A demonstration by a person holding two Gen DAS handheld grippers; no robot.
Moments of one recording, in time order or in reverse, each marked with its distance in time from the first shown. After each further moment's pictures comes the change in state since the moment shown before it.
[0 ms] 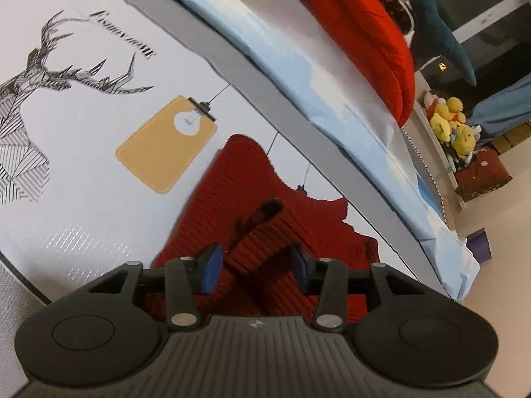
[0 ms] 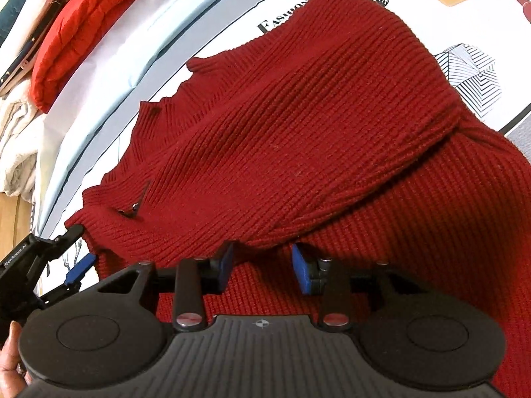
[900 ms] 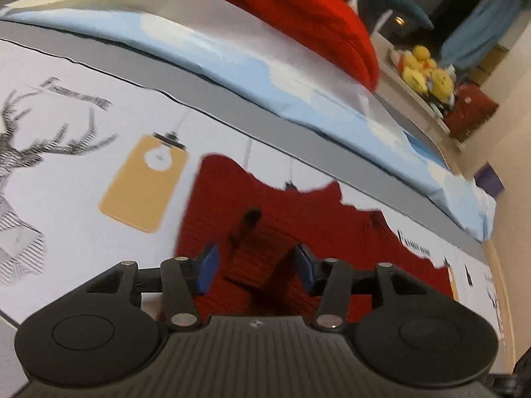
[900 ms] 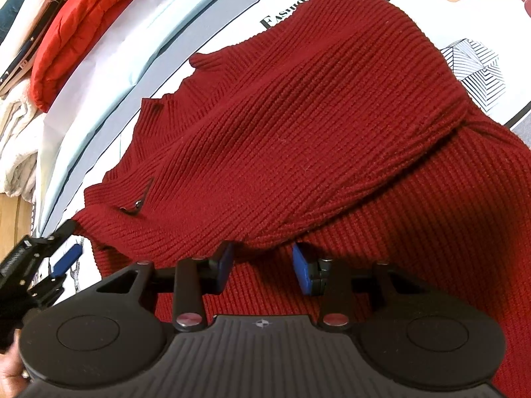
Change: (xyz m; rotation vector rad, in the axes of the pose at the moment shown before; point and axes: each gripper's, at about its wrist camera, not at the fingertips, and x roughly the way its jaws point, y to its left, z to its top) left arm 0.003 -0.017 -0.006 0.309 -0.022 0.004; right arm -0.003 0.000 -0.002 0.001 0.012 0.006
